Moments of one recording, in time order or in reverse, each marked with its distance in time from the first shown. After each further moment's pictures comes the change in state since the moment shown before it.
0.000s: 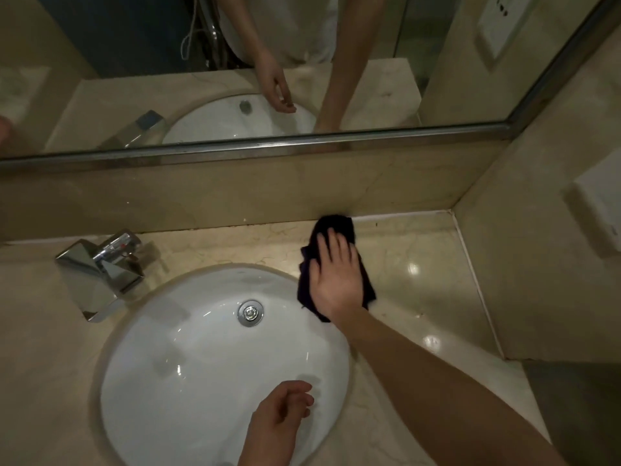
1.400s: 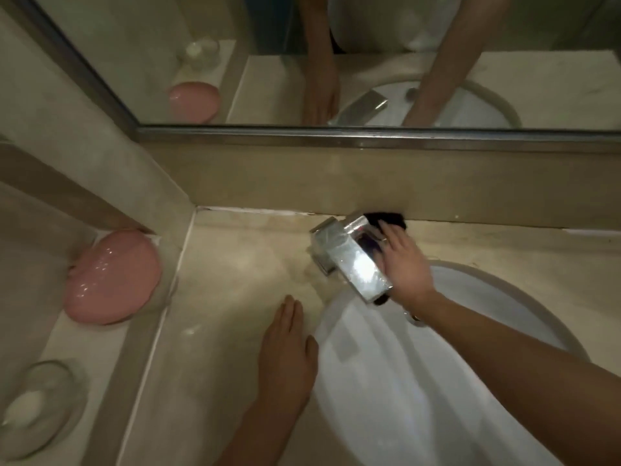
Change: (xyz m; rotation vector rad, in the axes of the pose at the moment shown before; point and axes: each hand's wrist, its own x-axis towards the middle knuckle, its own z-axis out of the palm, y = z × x) left_hand 0.093 -0.100 -0.318 0.737 0.372 0.319; right_hand 0.043 -0.251 0.078 -0.081 -0.034 -0.293
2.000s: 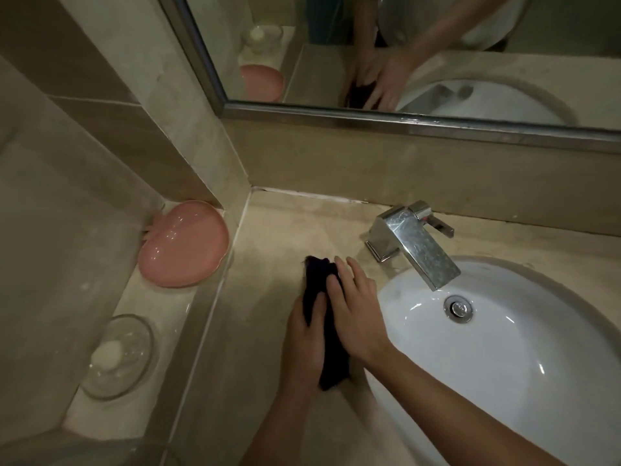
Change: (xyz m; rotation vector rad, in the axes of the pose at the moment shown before) left_hand -0.009 -0.042 -0.021 -0.996 0.096 -0.388; right_hand -0.070 -0.209 -0.032 0.709 -0.128 0.170
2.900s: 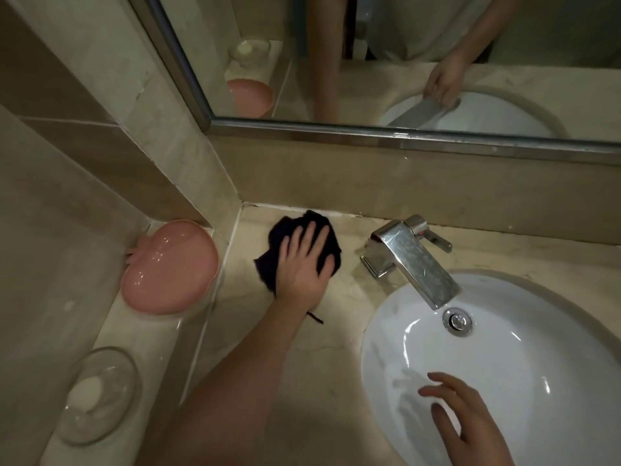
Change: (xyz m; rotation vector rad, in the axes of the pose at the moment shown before) left_hand 0.147 0.037 0.012 1.076 -0.014 0.659; right_hand -0.126 0.129 -0.075 -0.152 0.075 0.084
